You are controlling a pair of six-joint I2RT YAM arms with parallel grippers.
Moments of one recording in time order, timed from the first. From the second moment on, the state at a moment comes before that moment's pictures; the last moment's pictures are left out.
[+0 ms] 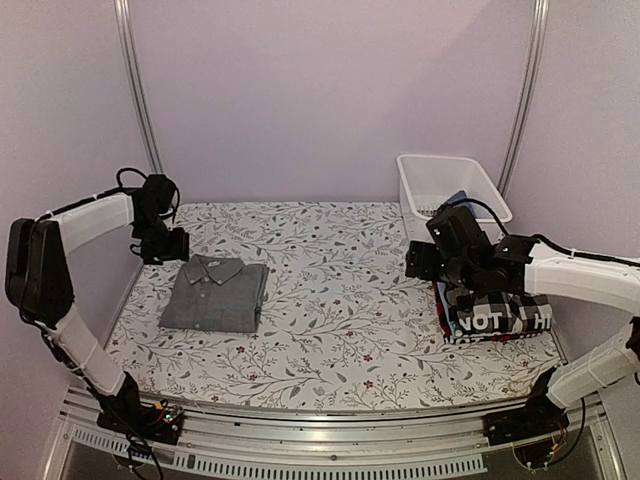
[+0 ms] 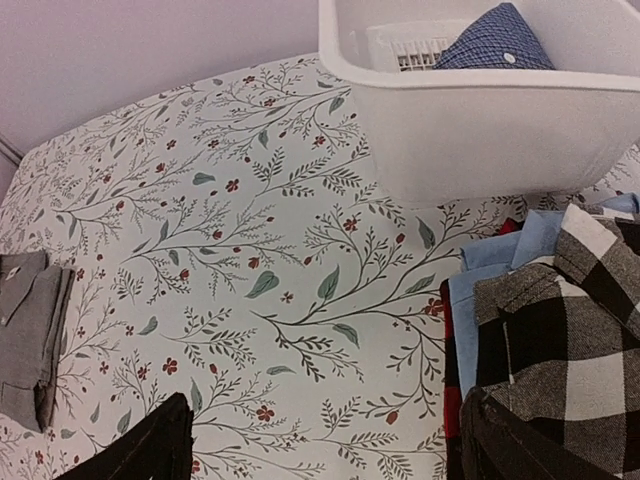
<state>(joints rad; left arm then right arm) -0.11 1.65 1.24 -0.81 -0.17 -0.30 0.81 1.34 0.96 -0.38 0.51 0.69</state>
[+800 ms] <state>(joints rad) -0.76 1.89 1.40 -0.35 0.41 -0.65 0.27 0.99 0.74 -0.55 0.50 0.85</state>
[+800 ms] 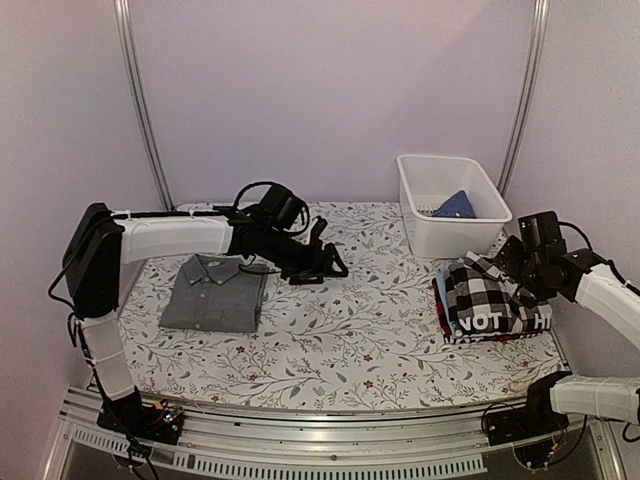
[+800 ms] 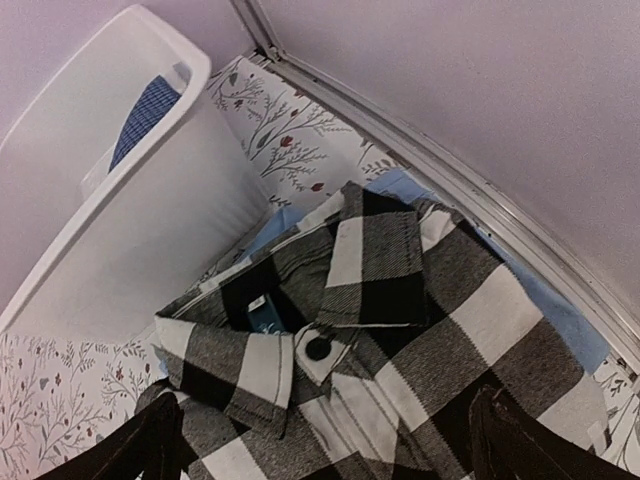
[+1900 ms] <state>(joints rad) -0.79 1.89 1.36 -0.33 0.44 -0.62 -0.21 1.42 0.60 -0.10 -0.03 0.73</state>
